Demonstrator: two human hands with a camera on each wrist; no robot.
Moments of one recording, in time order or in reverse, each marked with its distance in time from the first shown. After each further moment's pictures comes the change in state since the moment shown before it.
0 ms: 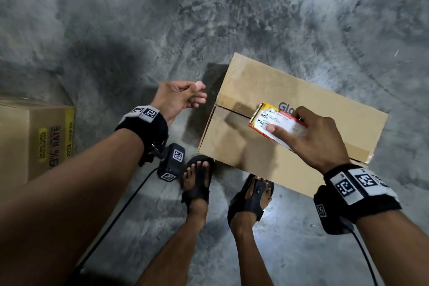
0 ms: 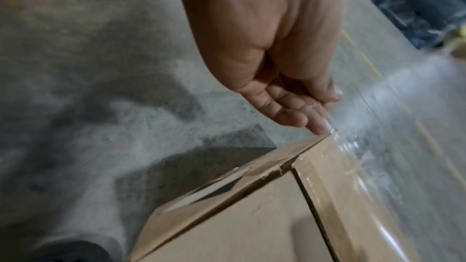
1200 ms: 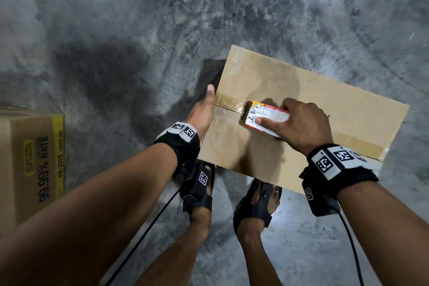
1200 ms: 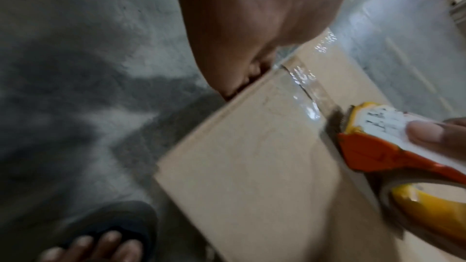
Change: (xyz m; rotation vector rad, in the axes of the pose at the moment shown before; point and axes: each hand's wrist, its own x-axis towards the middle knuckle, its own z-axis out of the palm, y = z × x) left_hand 0.026 -0.056 0.058 0.344 0.021 -0.280; right_hand 0.050 0.002 0.049 -0.282 -0.102 0.082
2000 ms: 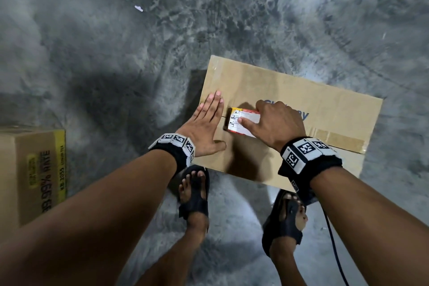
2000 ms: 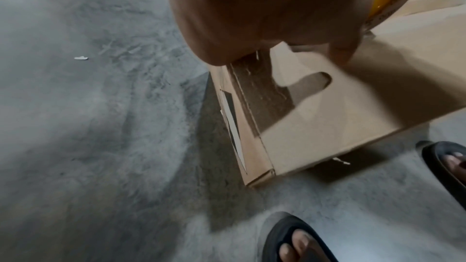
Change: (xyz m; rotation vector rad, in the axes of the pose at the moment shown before) left_hand -0.023 -0.009 0.020 1.274 -0.151 0.698; right_hand -0.012 -0.006 -0.012 -0.118 -0.048 -0.091
